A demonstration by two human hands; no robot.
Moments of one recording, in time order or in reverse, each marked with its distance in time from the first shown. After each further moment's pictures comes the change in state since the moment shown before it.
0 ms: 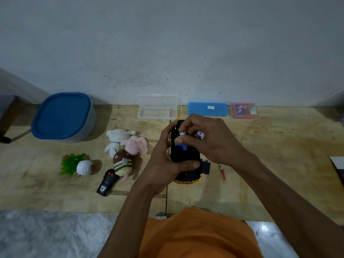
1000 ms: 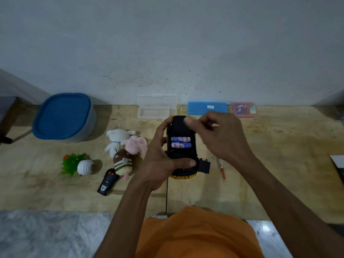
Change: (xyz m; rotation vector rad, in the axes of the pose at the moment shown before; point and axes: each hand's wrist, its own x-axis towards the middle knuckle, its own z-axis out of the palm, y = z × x) left_hand 0.000 0.005 -0.002 -0.062 0.042 0.002; right_hand -0.011 0.003 -0.003 -0.018 0.321 0.221
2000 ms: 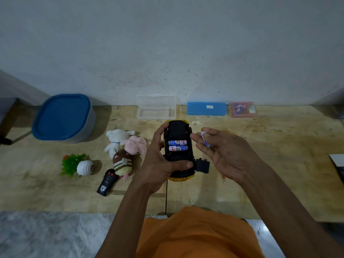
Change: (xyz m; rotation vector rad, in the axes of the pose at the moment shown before) left_hand -0.003 -0.012 -0.004 -0.027 0.021 -0.025; right_hand -0.026 -0.008 -0.008 1.114 -0.044 0.812
